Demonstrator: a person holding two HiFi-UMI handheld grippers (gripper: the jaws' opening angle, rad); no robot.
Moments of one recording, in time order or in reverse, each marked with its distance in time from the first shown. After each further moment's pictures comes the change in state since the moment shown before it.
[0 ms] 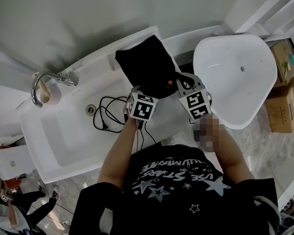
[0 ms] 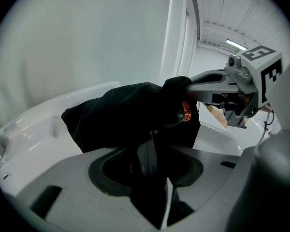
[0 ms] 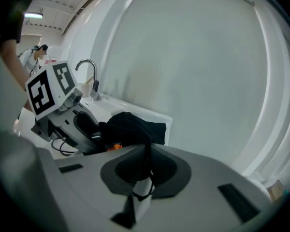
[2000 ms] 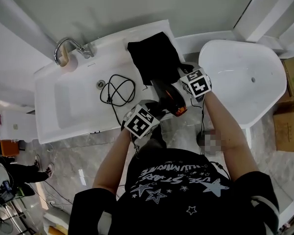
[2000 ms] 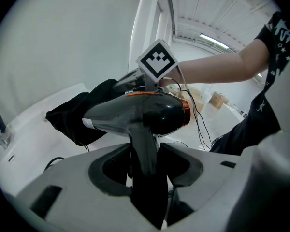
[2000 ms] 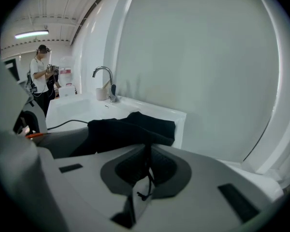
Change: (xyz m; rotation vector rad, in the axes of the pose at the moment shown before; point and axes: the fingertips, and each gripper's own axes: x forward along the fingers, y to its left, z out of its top) left arm -0.113 -0.160 -0.087 0.168 0.083 -0.193; right arm -0.028 0.026 -0.018 0.011 0.031 0.202
